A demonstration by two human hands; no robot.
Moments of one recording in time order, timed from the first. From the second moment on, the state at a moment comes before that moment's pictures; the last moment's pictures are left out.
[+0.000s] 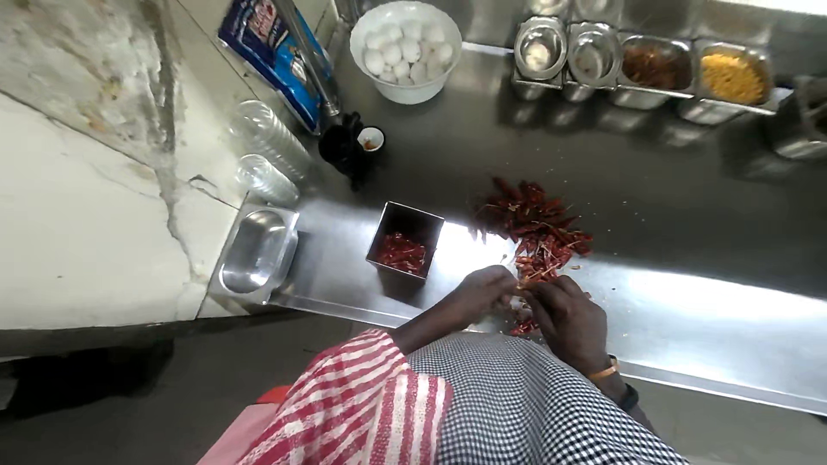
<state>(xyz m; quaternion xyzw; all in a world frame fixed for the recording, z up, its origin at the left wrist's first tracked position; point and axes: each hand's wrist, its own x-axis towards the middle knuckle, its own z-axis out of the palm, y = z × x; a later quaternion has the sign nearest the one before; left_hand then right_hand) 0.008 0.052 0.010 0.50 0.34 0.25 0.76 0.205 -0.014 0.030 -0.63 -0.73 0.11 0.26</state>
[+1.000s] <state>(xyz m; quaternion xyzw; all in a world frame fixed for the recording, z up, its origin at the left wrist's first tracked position) -0.076 0.119 0.093 0.77 0.56 -0.25 0.17 0.183 -0.001 0.004 -0.46 -0.21 0.75 0.43</state>
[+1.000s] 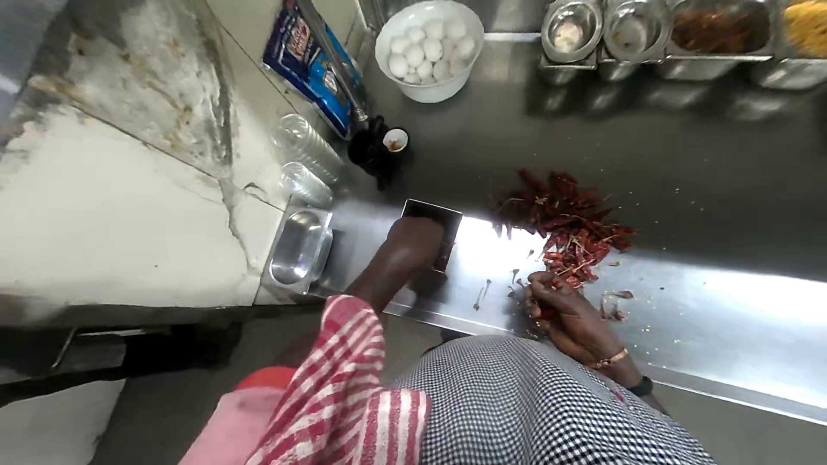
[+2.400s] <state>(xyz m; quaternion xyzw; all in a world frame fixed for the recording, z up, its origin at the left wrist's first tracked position) -0.060 0.033 0.084 0.83 0.38 0.20 0.36 0.156 0.005 0.078 -0.50 -0.85 0.14 0.11</state>
